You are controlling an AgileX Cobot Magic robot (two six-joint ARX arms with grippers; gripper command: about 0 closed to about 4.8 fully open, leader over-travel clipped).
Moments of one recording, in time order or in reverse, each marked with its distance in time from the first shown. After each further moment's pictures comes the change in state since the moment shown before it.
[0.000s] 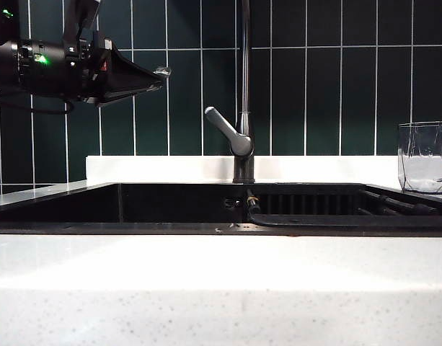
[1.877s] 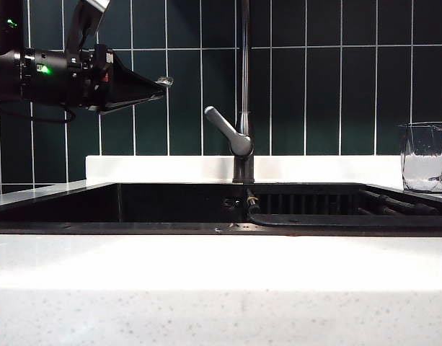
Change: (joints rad) left arm 0.000 0.027 0.002 -0.004 0.005 0.049; right arm -0.016 0.195 0.234 -0.028 -0.025 -0.089
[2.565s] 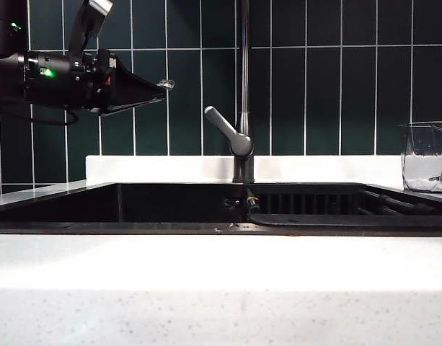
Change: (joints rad) left arm 0.000 0.018 0.015 0.000 -0.005 0.018; right arm 0.000 0.107 0.106 0.016 -0.047 0.000
